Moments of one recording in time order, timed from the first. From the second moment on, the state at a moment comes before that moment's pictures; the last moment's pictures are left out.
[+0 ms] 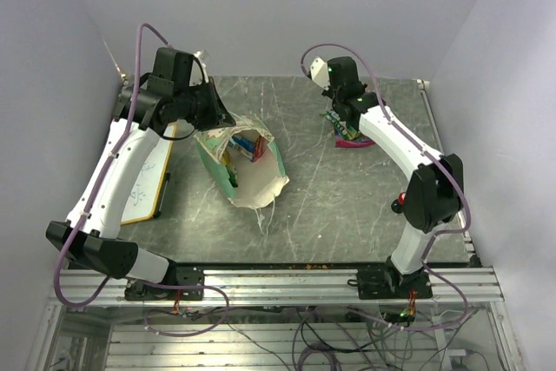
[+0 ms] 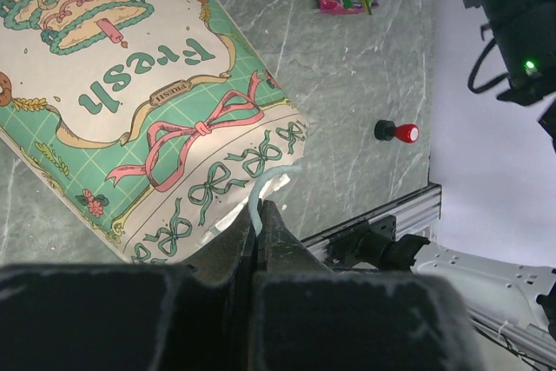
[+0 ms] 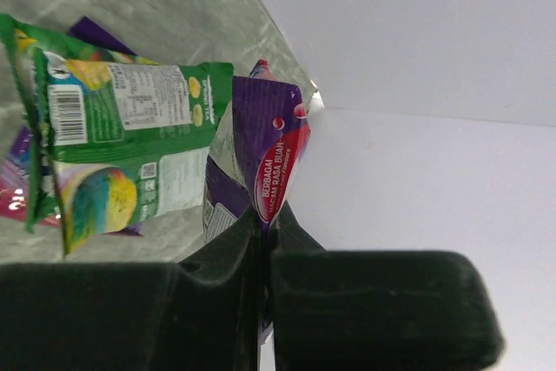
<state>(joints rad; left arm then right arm) -0.35 1.42 1.73 -1.03 0.30 -0.61 0.43 1.78 1.58 -0.35 0.55 -0.83</state>
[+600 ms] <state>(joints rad) -0.34 1.47 1.76 -1.05 0.30 -0.56 0.39 2.01 1.57 -0.22 0.62 -1.00</state>
